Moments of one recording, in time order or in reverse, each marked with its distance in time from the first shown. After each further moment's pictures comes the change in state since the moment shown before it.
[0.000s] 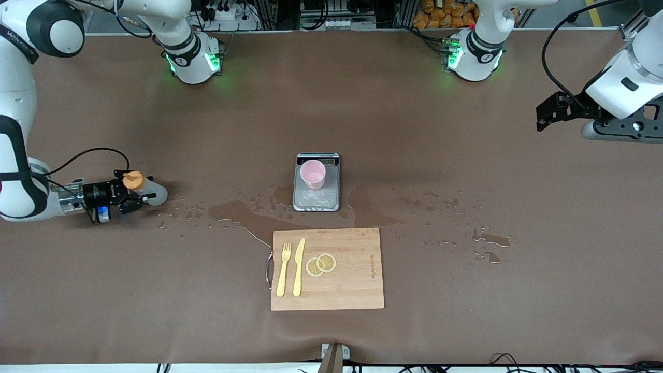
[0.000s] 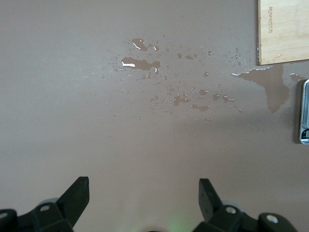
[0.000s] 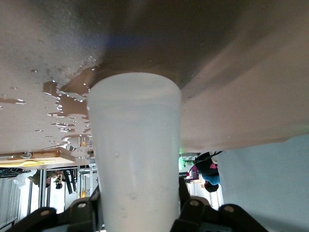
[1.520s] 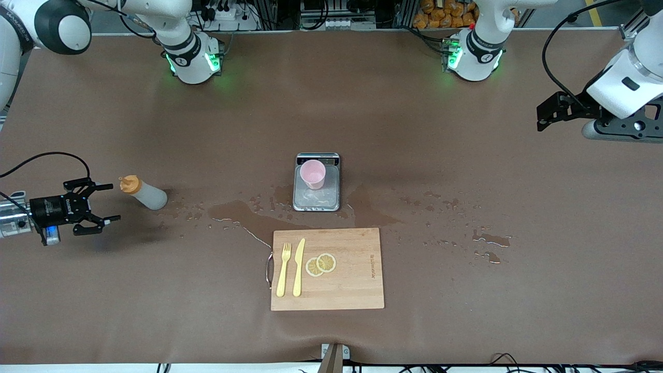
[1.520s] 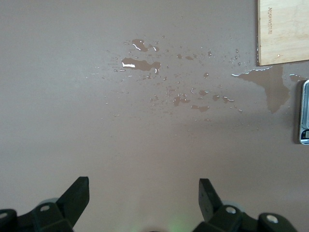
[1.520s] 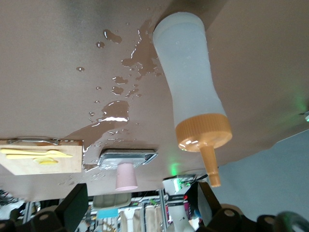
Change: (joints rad) left arm 0.001 0.000 -0.002 0.005 0.000 0.000 0.000; right arm 0.078 -0.032 0.016 0.409 -0.114 -0.173 0.280
